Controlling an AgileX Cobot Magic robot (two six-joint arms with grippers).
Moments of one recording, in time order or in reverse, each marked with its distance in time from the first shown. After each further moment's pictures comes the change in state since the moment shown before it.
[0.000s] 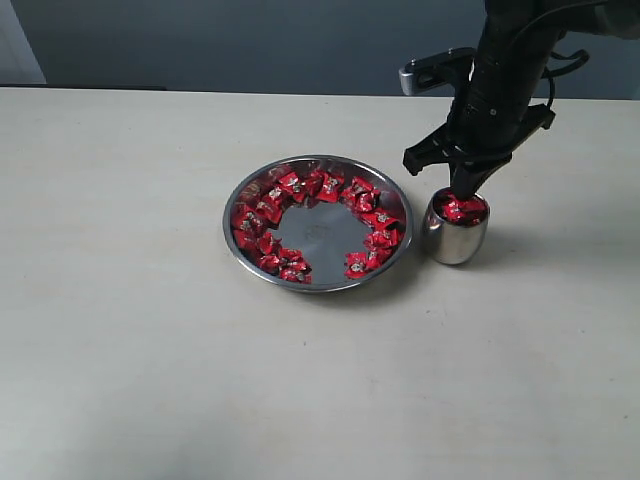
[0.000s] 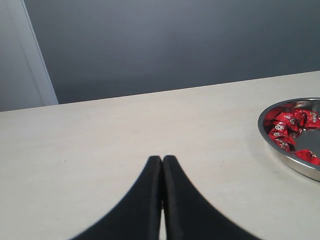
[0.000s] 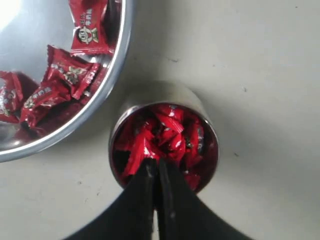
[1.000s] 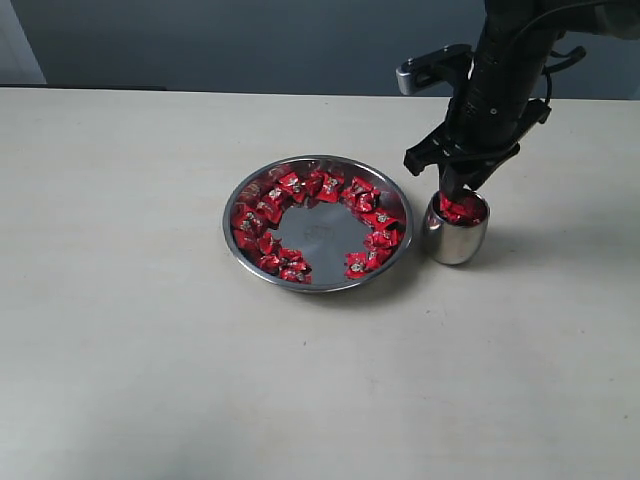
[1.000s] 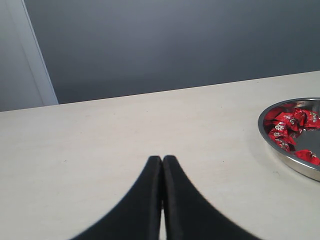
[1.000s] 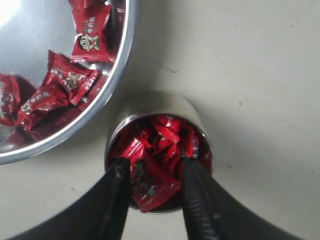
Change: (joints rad) left arm 0.000 0.000 0.000 0.000 0.000 0.000; right arm 0.000 0.000 0.000 -0.007 -0.025 -0.048
